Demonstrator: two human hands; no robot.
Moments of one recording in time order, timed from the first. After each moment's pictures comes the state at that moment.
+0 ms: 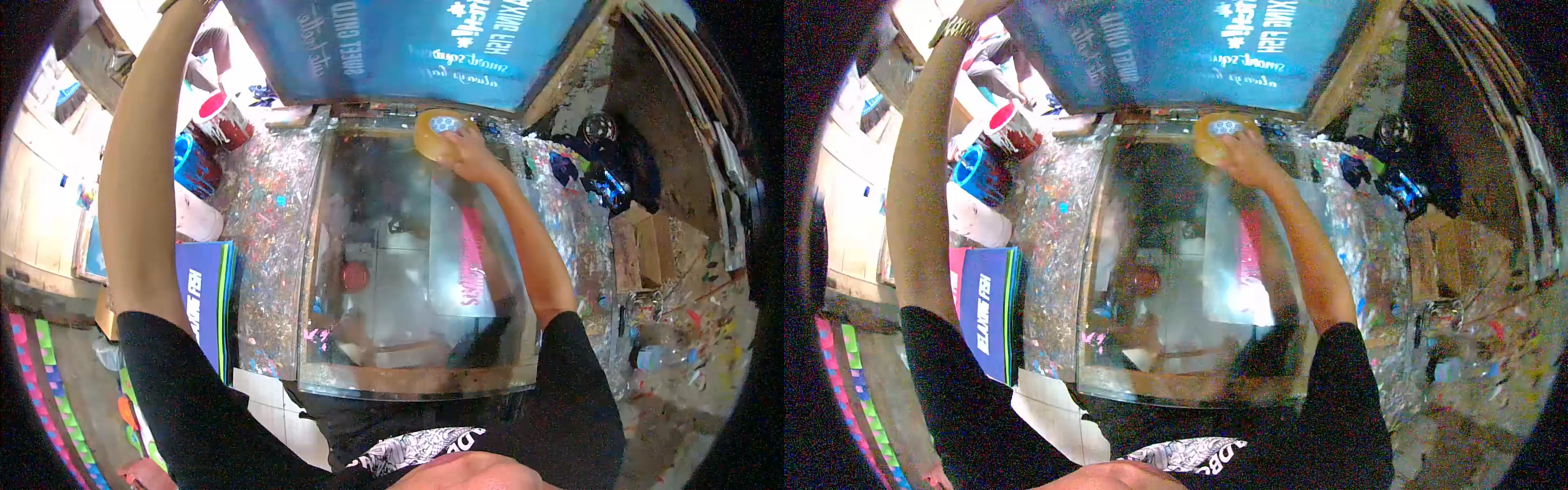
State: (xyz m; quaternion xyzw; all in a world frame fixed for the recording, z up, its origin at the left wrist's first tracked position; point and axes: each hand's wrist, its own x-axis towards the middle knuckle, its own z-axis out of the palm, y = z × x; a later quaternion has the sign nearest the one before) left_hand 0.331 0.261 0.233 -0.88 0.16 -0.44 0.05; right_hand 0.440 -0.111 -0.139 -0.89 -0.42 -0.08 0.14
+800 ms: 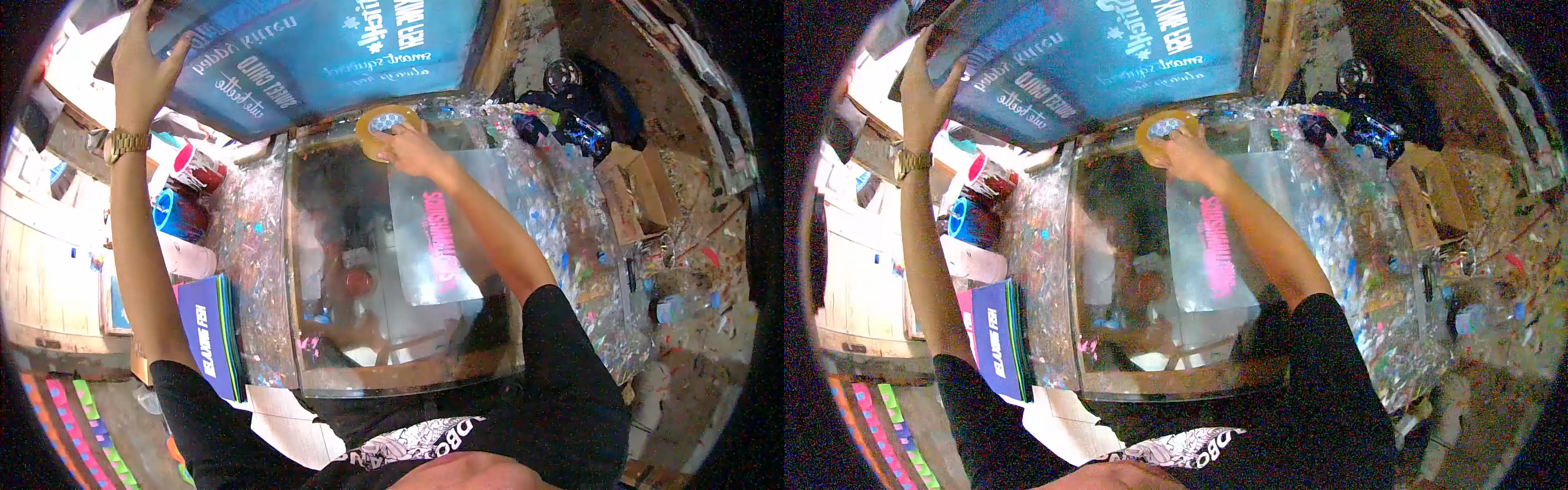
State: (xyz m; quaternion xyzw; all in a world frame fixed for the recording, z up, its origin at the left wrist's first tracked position) left_hand 0.310 0.226 0.205 -0.81 0.19 -0.54 0.10; right_hand 0.411 -0.093 -0.128 -0.90 -0.39 -0.07 0.17
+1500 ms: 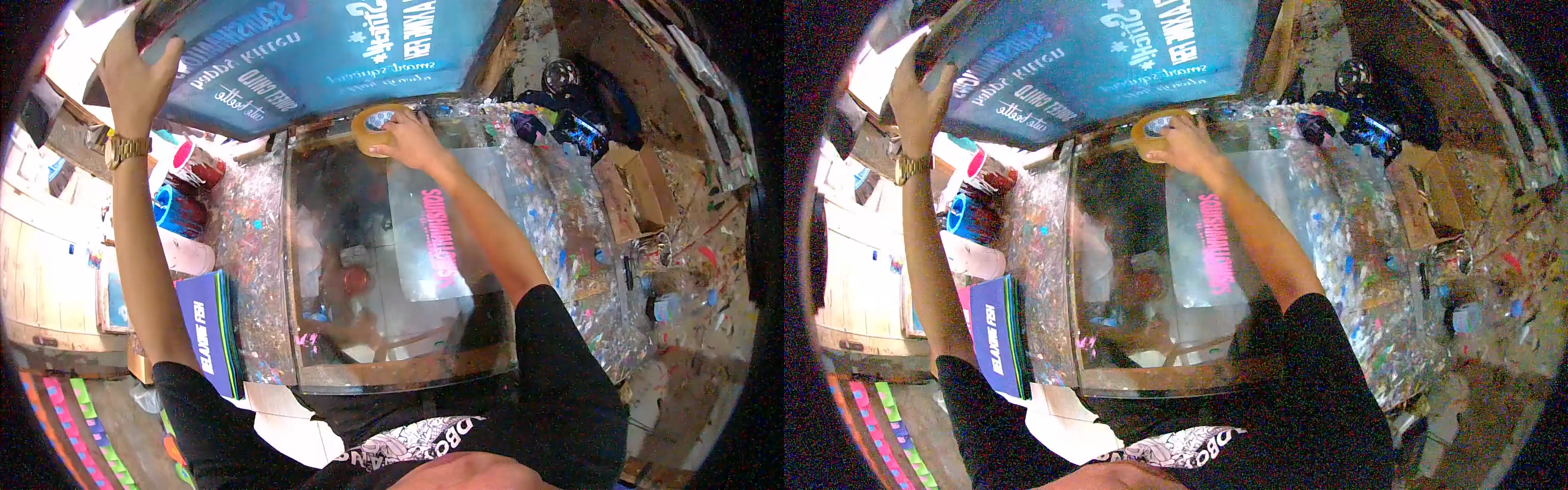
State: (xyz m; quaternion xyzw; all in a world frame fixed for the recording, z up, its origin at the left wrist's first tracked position) left_hand 0.289 0.223 0.200 -0.80 0.12 -0.57 0.13; right_hand 0.409 -0.095 -0.119 -0.91 -0.35 -0.12 0.21
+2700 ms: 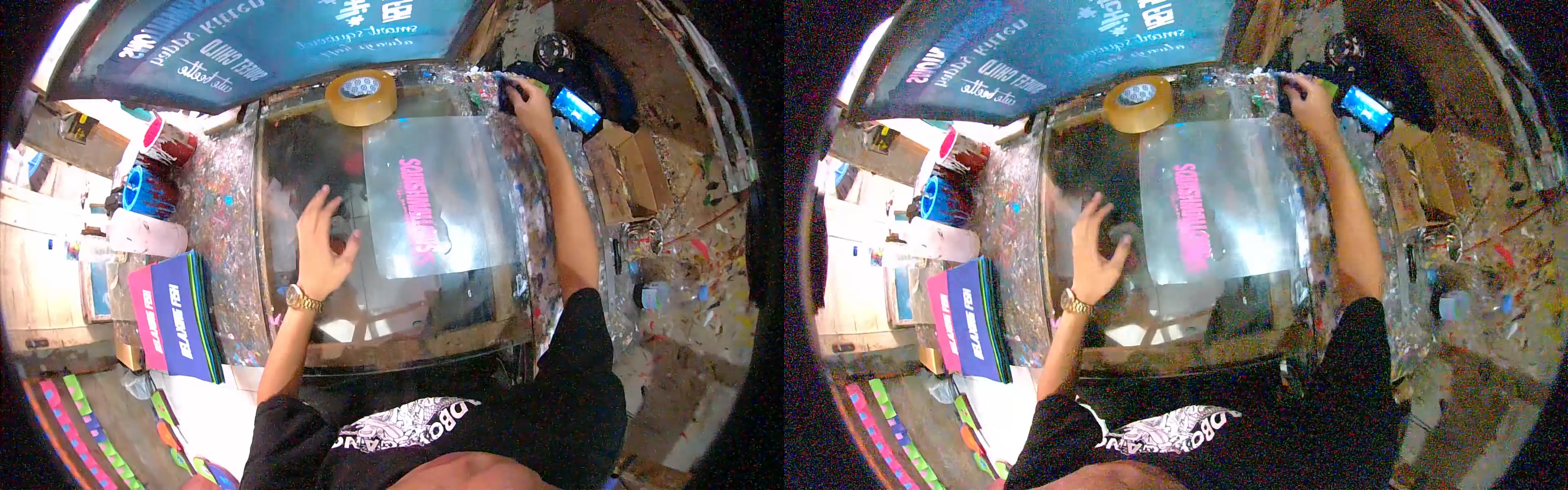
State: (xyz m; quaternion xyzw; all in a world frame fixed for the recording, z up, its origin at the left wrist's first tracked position) left_hand 0.144 0.041 -0.120 -0.93 0.05 -0.21 -0.29; right_hand 0.451 -0.333 -0.122 -0.88 -0.21 -0.24 0.36
